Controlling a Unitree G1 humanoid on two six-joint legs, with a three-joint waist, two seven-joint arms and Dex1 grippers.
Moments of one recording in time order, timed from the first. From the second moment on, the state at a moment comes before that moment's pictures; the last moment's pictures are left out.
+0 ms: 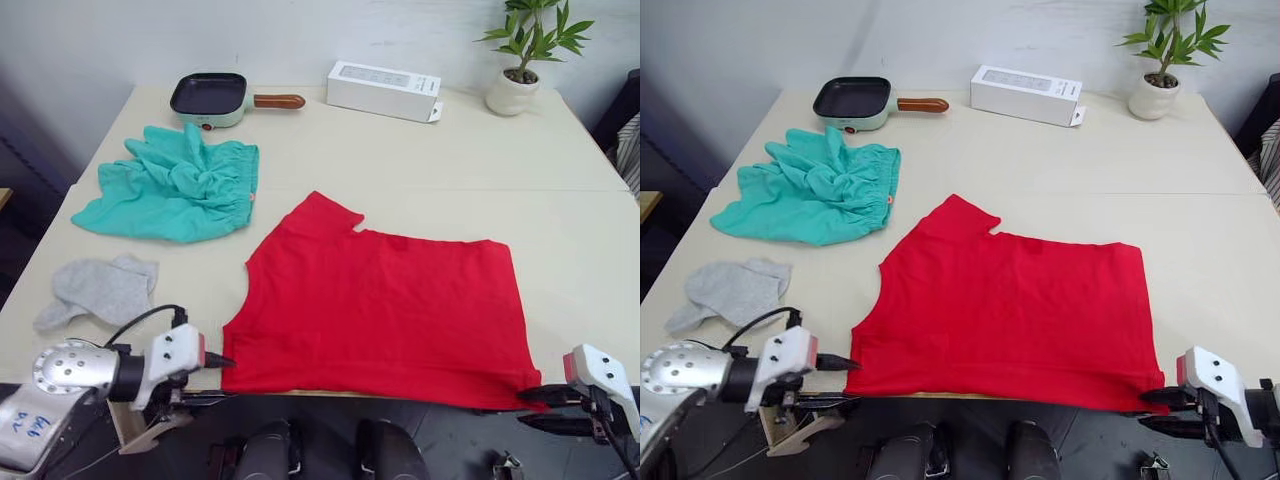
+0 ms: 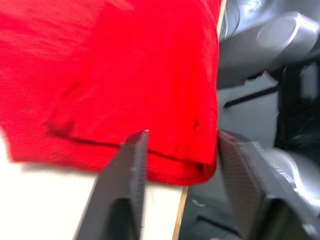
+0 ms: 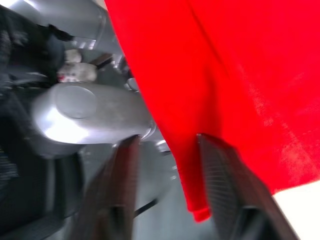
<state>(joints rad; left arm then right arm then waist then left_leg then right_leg) 0.19 1.02 0.22 -0.46 -0.44 0.44 -1.13 0.43 -1.12 -0.43 -0.12 0.48 0.29 1.38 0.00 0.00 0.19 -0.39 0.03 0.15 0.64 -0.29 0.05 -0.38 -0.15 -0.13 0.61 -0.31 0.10</state>
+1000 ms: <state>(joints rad) -1.15 0.47 -0.11 1.13 -0.08 0.29 -0.84 -1.07 -0.83 0.04 1.29 -0.02 0.03 1.18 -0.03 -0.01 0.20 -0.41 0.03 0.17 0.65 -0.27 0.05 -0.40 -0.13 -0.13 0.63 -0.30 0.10</state>
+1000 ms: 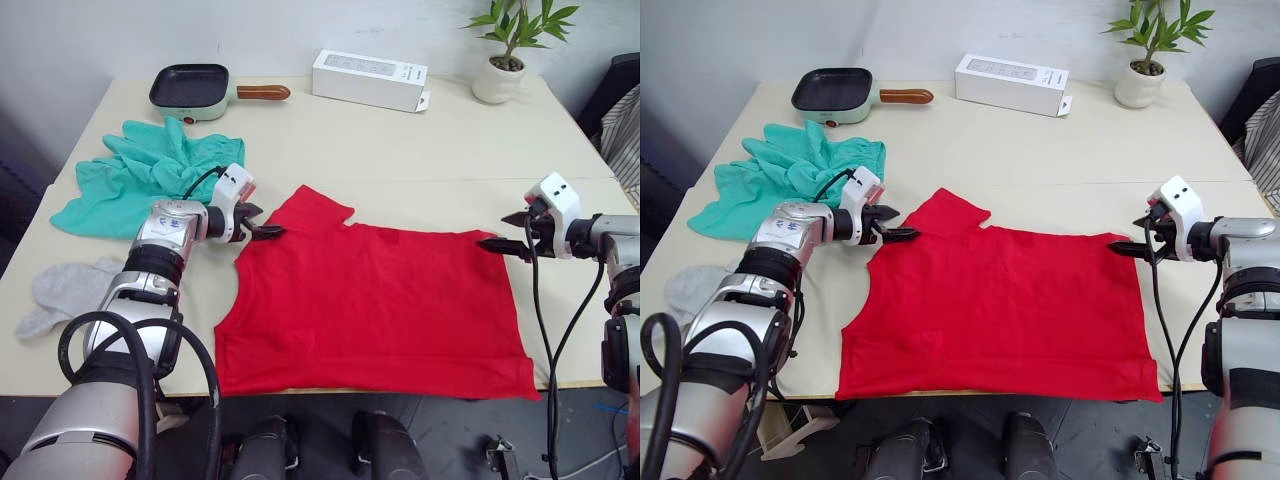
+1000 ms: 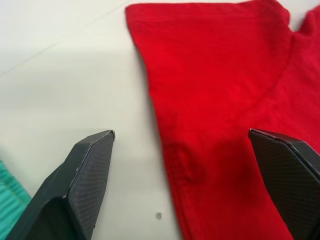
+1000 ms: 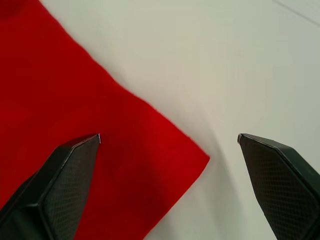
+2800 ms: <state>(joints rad) -1.15 0.41 -0.02 1.21 0.03 0.18 -0.91 -1.00 -0.77 -0.12 1.32 -0.03 -0.11 1.12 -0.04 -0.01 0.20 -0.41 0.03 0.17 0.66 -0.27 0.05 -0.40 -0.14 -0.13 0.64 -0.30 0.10</state>
